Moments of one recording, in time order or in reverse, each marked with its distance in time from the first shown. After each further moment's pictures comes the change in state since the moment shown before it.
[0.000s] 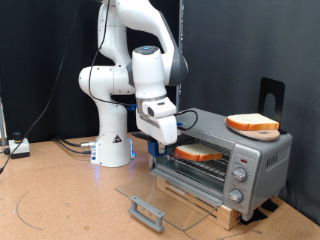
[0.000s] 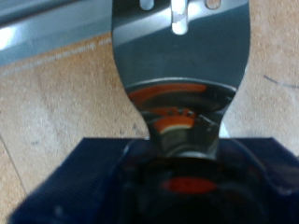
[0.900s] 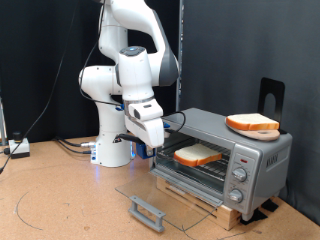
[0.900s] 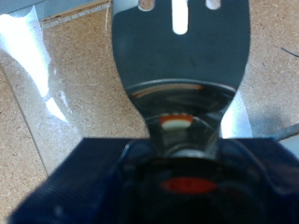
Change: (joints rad) arm -0.045 0.013 -0.040 0.017 -0.011 -0.059 -0.061
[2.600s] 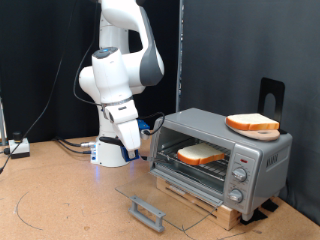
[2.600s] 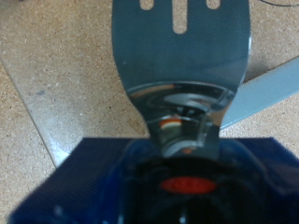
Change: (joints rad) arm -0.060 0.034 -0.102 0.027 0.066 -0.017 -0.077
